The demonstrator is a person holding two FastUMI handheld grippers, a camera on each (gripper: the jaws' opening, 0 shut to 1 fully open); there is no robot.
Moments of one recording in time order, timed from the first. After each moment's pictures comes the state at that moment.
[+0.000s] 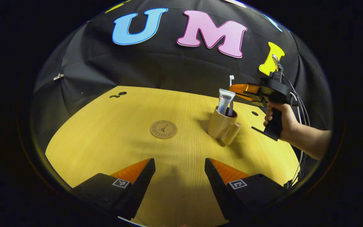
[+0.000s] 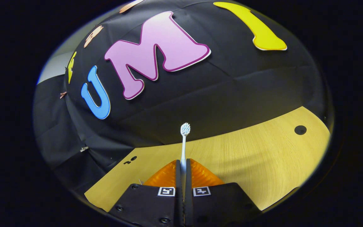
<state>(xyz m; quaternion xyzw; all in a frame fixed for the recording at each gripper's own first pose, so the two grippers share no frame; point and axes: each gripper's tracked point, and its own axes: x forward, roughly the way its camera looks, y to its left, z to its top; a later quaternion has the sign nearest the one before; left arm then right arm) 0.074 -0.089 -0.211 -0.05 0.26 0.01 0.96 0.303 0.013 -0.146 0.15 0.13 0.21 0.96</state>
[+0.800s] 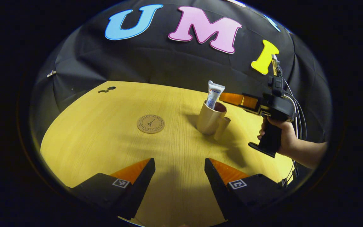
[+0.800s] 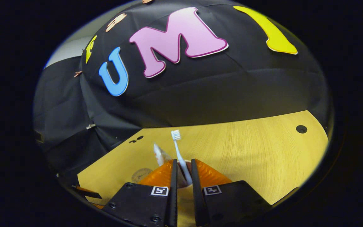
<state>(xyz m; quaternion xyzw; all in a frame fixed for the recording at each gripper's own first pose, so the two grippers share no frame) 0.078 -0.110 -0.220 -0.05 0.27 -0.02 0.96 0.230 0.017 -0.182 0.07 0.17 0.27 0.95</state>
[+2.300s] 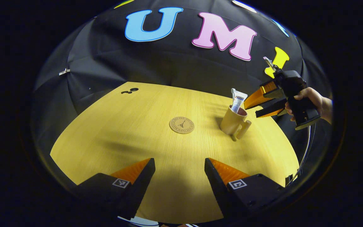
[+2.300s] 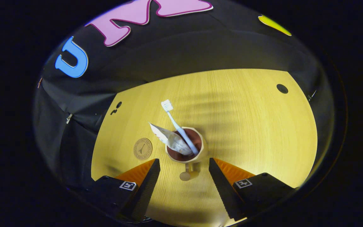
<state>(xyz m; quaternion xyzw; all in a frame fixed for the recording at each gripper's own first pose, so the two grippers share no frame) 0.041 -0.015 -0.197 -0.04 0.26 0.03 0.96 0.194 0.021 -0.194 0.07 0.47 0.13 0.87</state>
